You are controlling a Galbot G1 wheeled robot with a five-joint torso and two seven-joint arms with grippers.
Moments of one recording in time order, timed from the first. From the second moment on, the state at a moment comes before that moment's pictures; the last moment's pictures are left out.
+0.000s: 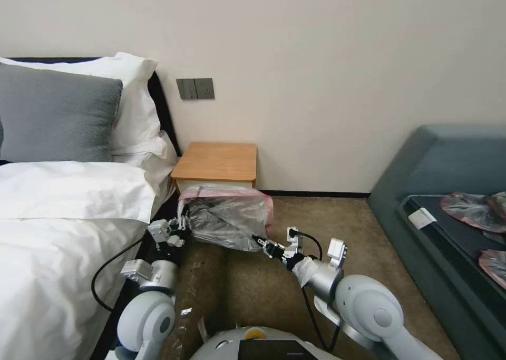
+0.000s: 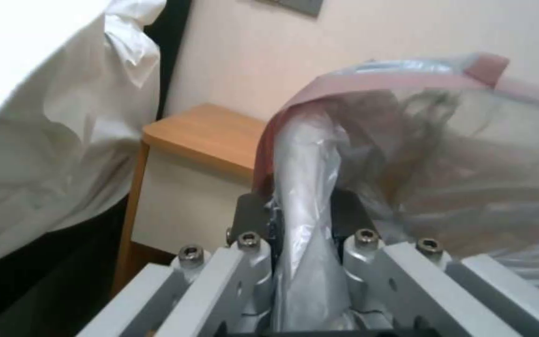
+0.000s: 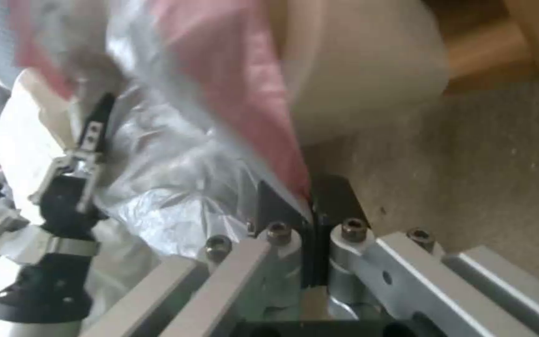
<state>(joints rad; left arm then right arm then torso) 1.64 -1.31 -0.51 -2.37 -0.54 0.07 -0.24 -1.38 1.04 0.23 2.50 1.54 -0.51 0.60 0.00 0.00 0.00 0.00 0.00</state>
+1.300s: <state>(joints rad) 1.63 -1.31 -0.58 -2.37 -0.60 0.09 -0.32 -1.46 1.04 0.31 2.50 1.10 -0.57 0.37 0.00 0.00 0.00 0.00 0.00</state>
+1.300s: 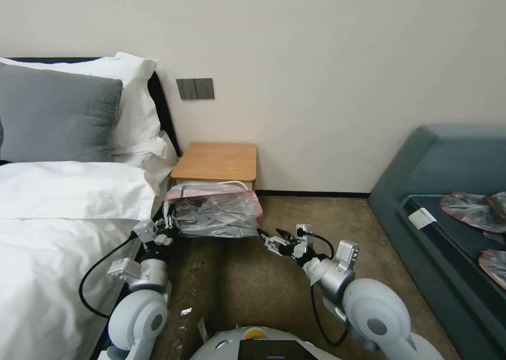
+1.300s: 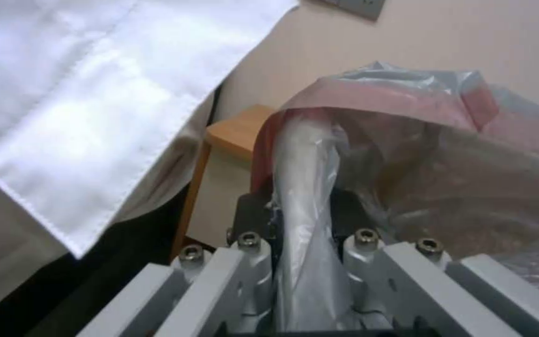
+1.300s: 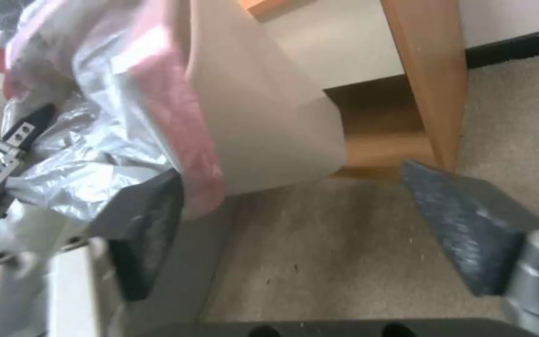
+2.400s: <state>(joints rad) 1.63 -1.31 -0.54 -2.40 -0.67 0.12 -0.33 -1.30 1.17 0.27 2.35 1.04 -0.29 0.01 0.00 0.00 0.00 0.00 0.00</state>
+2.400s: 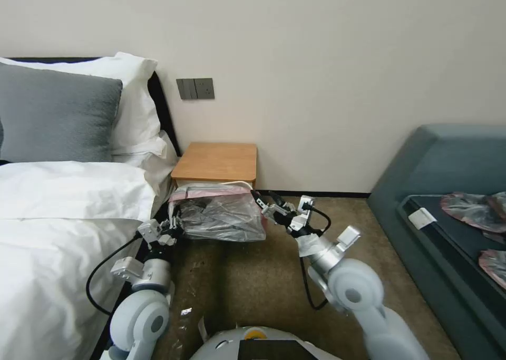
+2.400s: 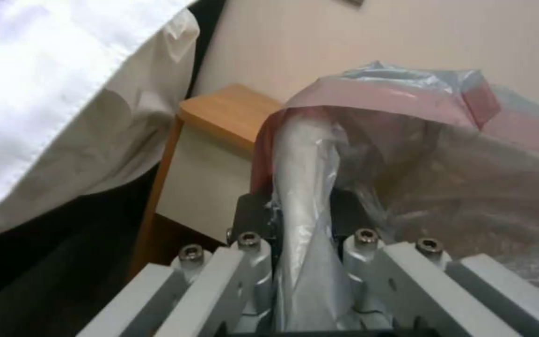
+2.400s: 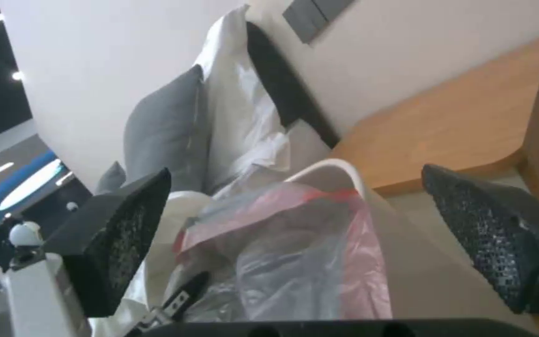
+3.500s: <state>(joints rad) 1.64 -1.31 -0.53 -2.43 -0.74 0.14 -0.34 -1.32 1.24 0.27 2.34 0.98 -0.29 0.00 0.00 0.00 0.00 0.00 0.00</state>
